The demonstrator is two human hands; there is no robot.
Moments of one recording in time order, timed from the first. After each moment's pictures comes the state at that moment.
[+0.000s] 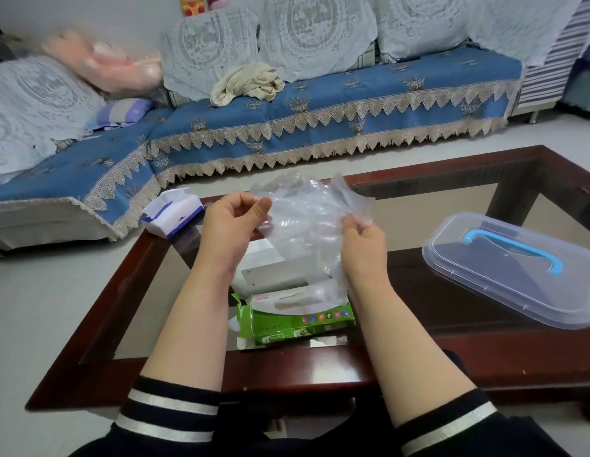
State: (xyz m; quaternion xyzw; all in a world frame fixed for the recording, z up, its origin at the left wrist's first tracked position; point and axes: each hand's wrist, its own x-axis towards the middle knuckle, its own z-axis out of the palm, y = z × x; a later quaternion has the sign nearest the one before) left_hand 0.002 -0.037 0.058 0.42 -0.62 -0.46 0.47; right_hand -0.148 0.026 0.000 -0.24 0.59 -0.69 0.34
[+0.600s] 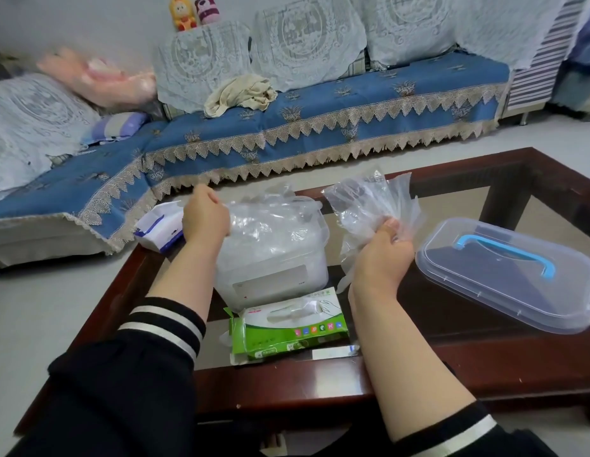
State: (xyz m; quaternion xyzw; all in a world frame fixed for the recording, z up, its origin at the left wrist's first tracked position) left_hand -0.003 -0.129 0.053 0.67 -0.64 -0.16 0.35; right_hand -0.167 0.026 0.005 -0.03 0.50 -0.83 0.24
